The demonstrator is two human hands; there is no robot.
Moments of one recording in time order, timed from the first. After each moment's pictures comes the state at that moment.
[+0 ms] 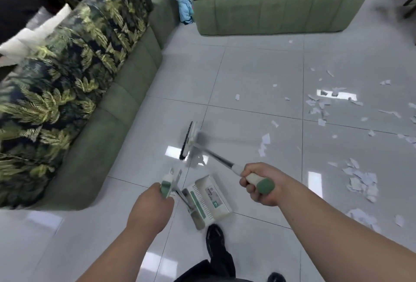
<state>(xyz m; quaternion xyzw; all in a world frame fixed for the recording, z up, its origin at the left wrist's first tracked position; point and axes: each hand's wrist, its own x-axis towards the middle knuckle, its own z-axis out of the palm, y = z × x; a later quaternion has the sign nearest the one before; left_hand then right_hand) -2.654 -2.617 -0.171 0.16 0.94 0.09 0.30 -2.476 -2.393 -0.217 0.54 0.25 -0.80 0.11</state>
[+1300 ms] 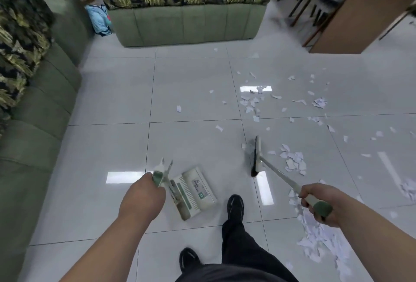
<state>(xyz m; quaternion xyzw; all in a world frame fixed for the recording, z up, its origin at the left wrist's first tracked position) -2.714 -2.479 -0.189 0.34 0.88 0.06 0.34 -2.306 -2.346 -0.188 0.77 0.21 -0.60 -0.04</state>
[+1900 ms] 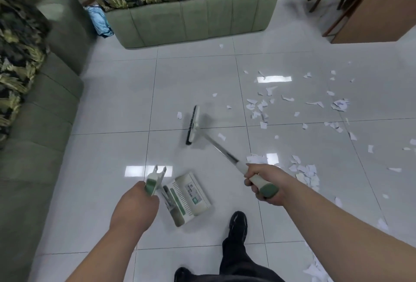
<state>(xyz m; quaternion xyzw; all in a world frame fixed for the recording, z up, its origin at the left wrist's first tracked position) -2.670 -2.316 -0.185 0.28 0.90 0.03 0.33 -2.398 -2.151 -0.207 0.62 0.21 -0.75 -0.03</state>
